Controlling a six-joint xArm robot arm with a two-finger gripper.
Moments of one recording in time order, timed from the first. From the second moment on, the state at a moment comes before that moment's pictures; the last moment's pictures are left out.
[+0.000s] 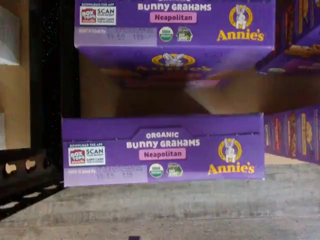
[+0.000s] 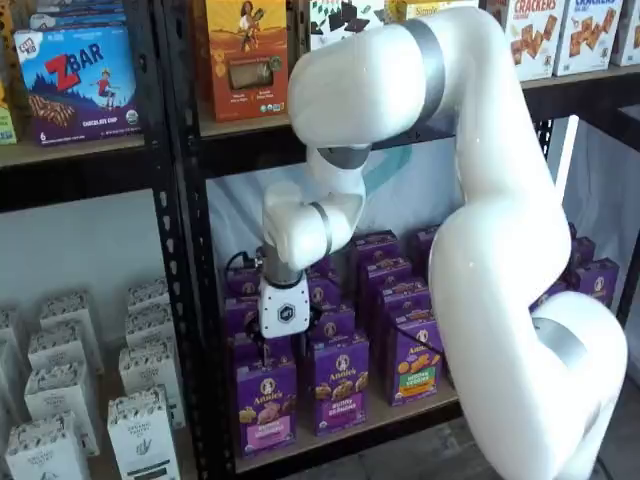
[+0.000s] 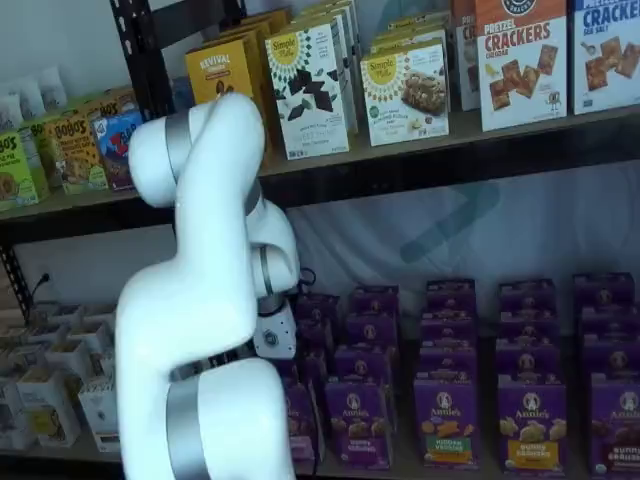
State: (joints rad) arm 0.39 0.68 -1.18 0.01 0.44 0.39
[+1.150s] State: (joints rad) arm 0.37 0.69 -1.21 0.12 0.48 -1.30
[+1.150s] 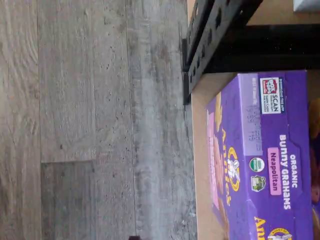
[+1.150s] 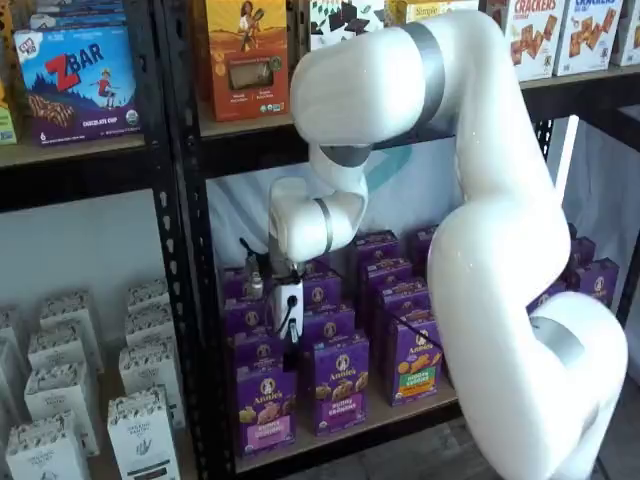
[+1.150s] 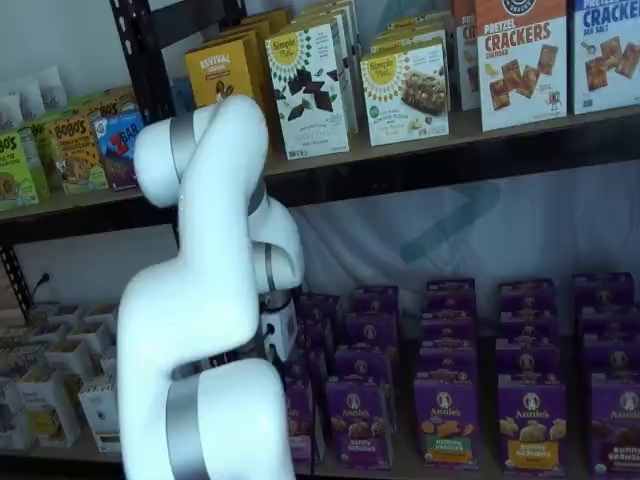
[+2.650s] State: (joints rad) arm 0.35 0.79 -1.24 0.15 0.36 -1.35
